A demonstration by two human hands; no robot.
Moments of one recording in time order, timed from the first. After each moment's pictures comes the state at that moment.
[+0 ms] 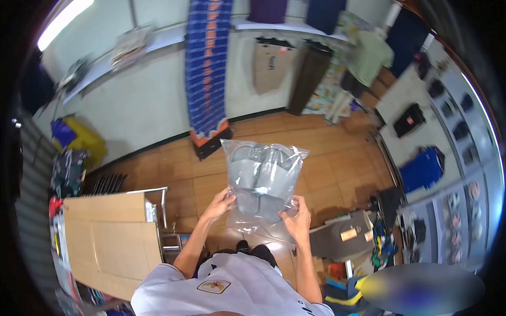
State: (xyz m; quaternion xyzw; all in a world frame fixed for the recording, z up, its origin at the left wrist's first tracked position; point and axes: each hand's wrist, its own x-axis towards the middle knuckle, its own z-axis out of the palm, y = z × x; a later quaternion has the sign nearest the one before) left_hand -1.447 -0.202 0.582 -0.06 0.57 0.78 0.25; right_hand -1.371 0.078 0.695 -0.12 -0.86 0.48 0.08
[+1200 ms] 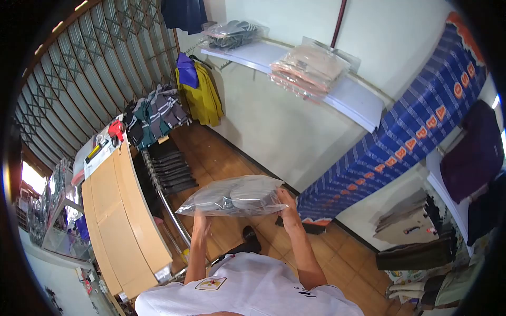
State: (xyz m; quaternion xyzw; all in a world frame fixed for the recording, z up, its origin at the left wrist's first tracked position) left_hand -1.703 -0.574 0.556 -0.34 0.32 0.75 -0.47; right_hand -1.983 -0.433 0.654 0.21 -0.53 0.65 -0.50
